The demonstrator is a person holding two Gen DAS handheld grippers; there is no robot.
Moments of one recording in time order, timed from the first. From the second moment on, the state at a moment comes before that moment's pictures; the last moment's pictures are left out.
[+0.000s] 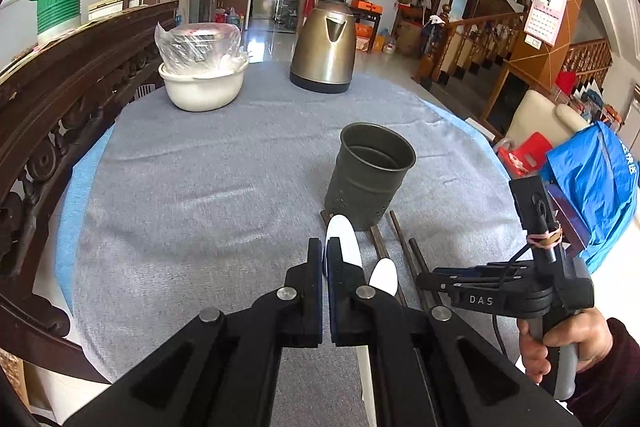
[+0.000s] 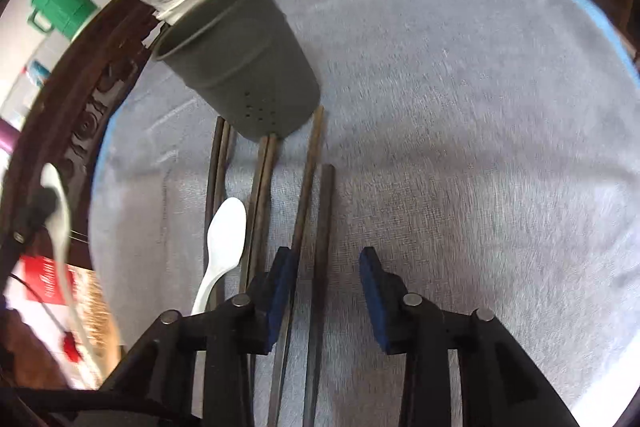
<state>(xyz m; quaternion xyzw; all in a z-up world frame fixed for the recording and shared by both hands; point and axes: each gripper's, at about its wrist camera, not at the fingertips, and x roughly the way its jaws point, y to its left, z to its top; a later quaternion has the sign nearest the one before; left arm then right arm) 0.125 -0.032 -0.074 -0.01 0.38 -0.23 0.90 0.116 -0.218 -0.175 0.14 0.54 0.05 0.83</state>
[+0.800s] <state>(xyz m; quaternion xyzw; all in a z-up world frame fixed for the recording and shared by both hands) 0.113 -0.026 -0.057 -0.03 0.36 -0.21 0.91 0.105 -0.238 -0.143 0.17 0.53 0.06 0.83</state>
